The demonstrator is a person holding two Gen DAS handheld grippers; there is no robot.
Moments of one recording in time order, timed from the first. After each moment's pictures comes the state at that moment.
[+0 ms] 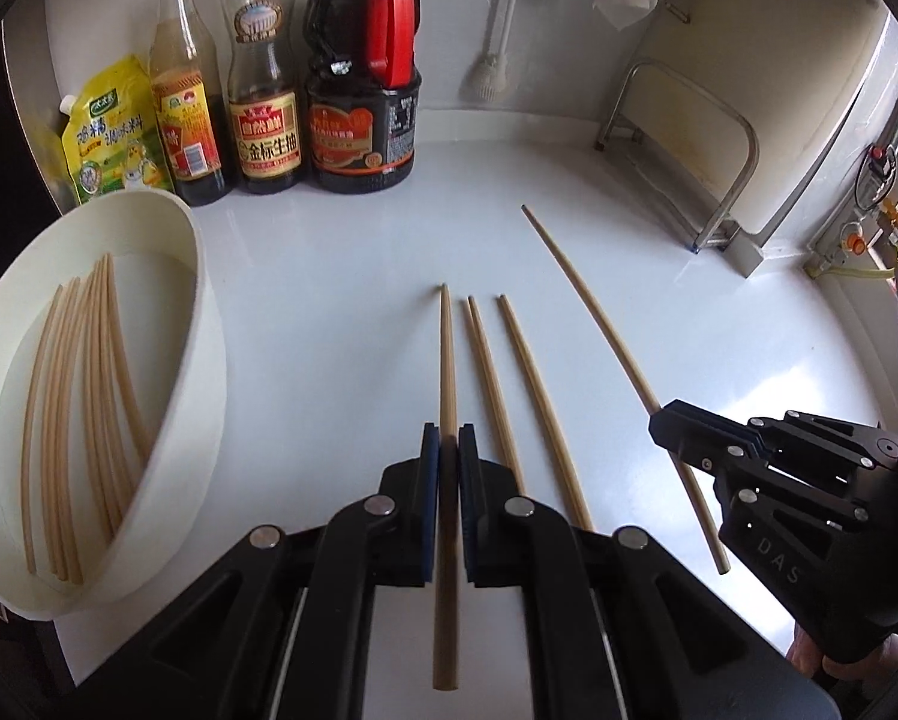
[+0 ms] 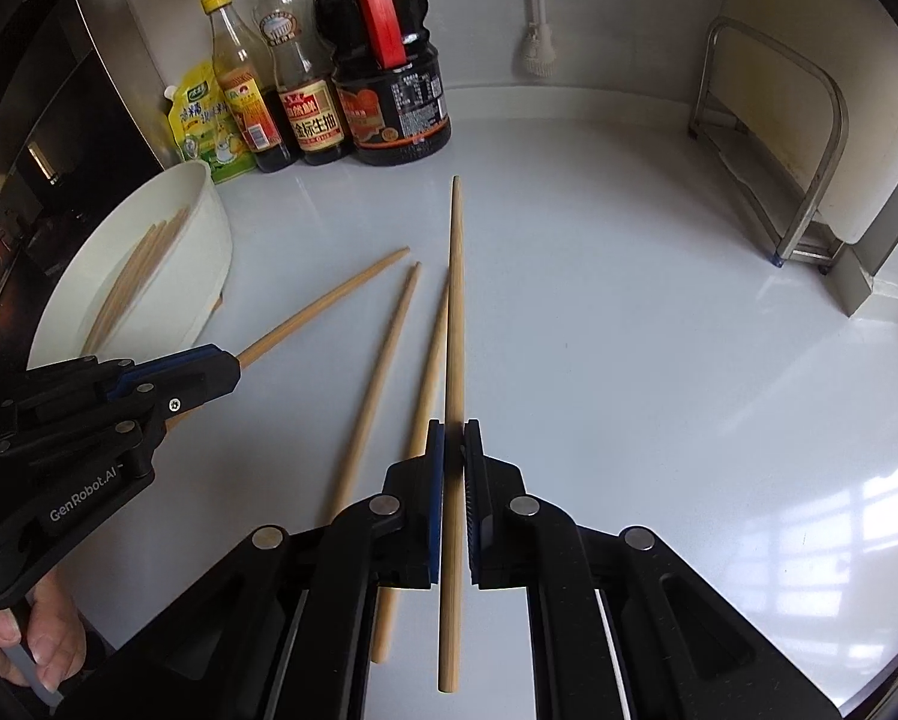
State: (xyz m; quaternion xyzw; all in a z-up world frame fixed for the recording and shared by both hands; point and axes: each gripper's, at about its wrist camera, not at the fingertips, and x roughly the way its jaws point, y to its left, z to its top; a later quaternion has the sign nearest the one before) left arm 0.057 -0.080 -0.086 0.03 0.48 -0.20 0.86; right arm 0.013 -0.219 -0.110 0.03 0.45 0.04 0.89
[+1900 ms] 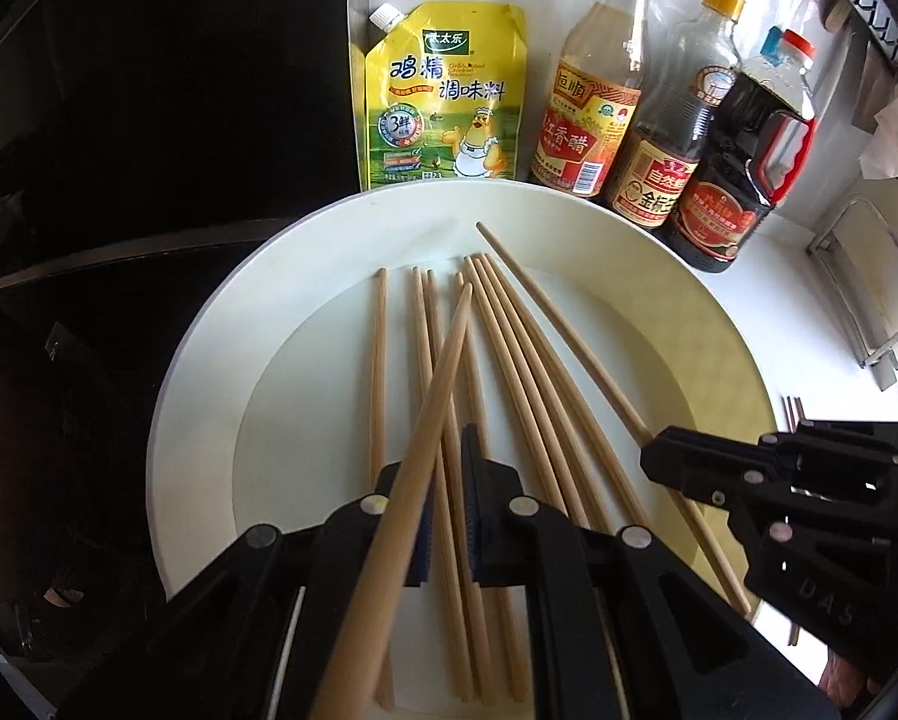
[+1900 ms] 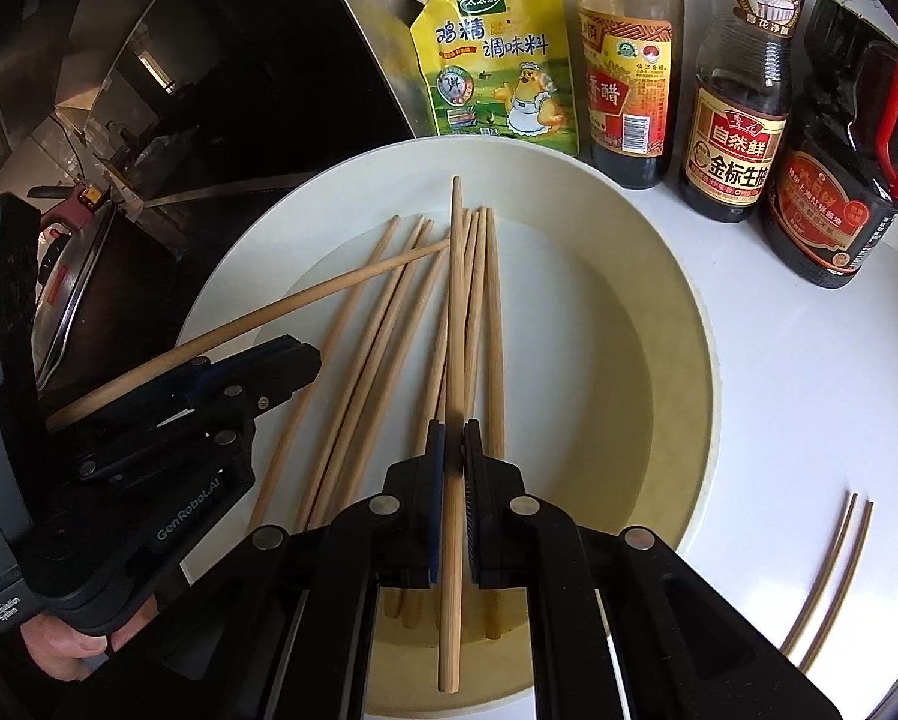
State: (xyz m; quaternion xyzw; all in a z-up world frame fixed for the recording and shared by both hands) left arm 0.160 0.152 -0.094 -0.01 0.50 -0.06 0.86; right arm 0.157 0.028 -0.113 0.01 0.52 0.21 0.83
